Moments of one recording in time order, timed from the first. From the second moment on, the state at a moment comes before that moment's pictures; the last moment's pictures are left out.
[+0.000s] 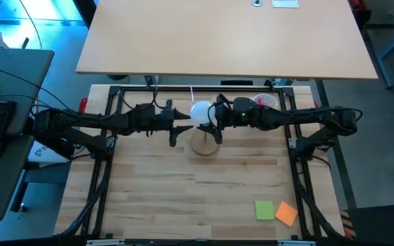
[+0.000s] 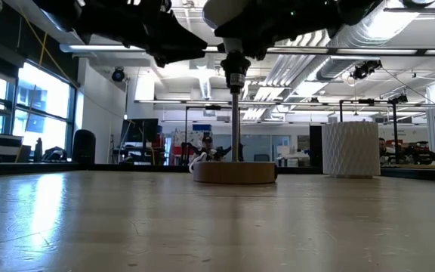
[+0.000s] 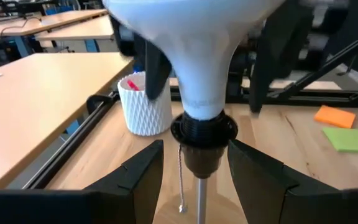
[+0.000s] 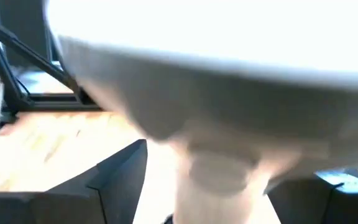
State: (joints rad) left arm 0.17 1.27 0.69 0.40 0.00 0.06; right arm -0.17 1.47 0.96 0.28 -0.11 -0.09
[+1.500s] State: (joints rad) left arm 0.13 1.11 0.69 0.37 -0.17 0.12; right arm -0.17 1.25 0.59 0.64 -0.10 0.05
